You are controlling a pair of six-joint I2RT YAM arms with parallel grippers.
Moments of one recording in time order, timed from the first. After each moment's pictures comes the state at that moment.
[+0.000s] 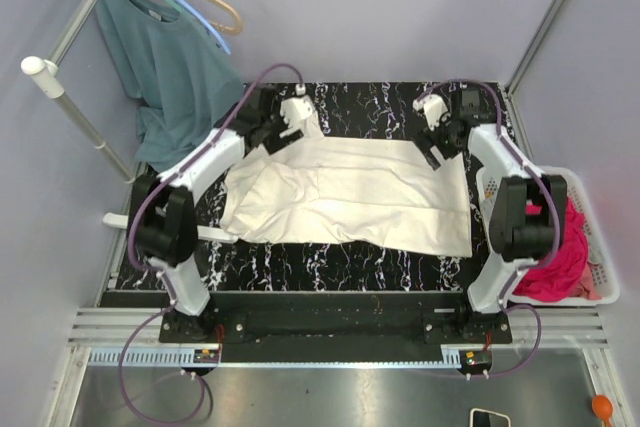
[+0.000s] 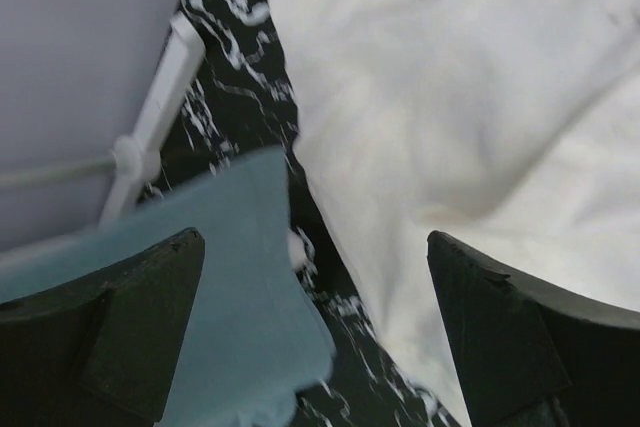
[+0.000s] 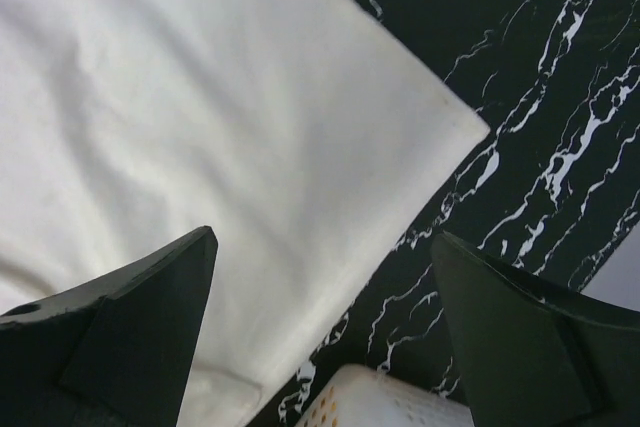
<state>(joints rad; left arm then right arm) -0.37 1.73 1.38 -0.34 -0.04 0.80 0.05 1.75 1.35 -0.58 -0.09 -0.62</state>
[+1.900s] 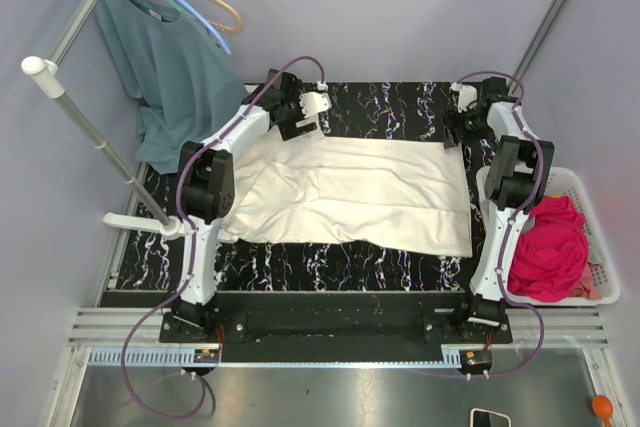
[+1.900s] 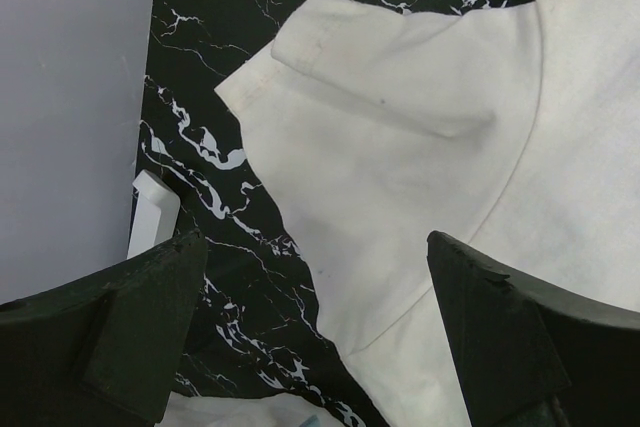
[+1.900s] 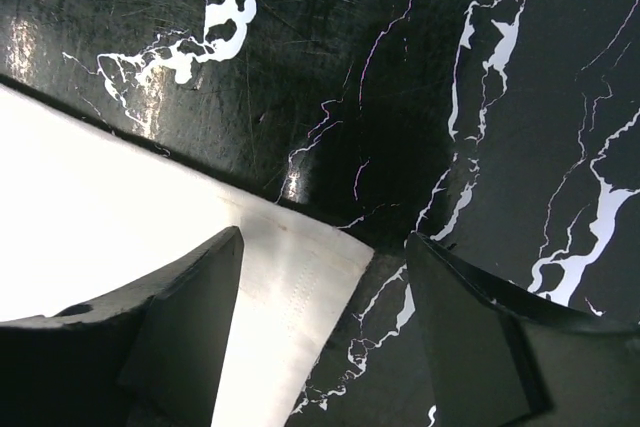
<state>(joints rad) -0.33 2.26 1.93 -0.45 0.12 0.97 -0.18 2.36 1.96 -0.70 -0.31 -0.44</state>
